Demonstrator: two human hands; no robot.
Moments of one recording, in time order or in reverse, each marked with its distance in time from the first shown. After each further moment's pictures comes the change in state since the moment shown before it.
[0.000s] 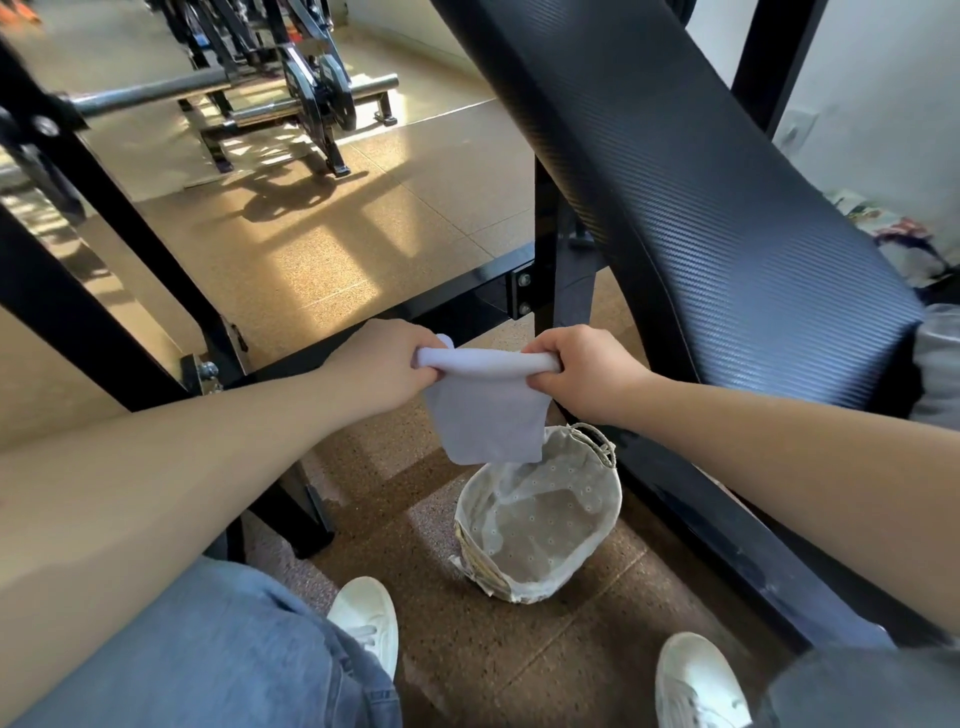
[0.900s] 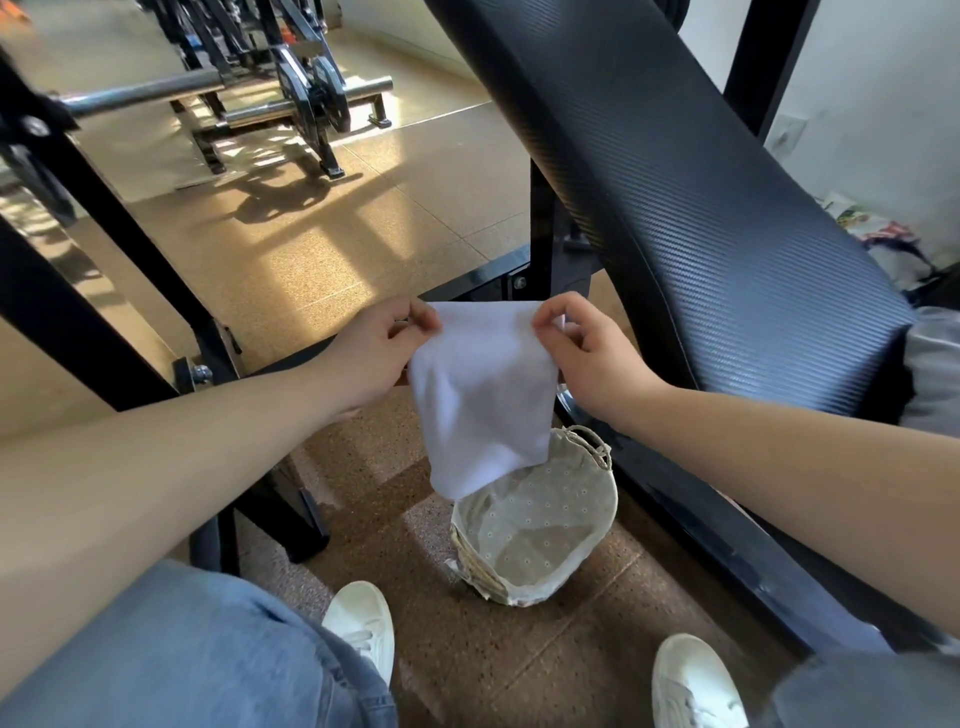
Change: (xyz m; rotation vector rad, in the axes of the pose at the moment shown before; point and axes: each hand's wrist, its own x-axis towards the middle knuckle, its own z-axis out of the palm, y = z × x) left_hand 0.000 0.003 0.000 -0.894 0.097 -0.145; right_hand -0.002 0.003 0.006 0.576 0.203 -0.033
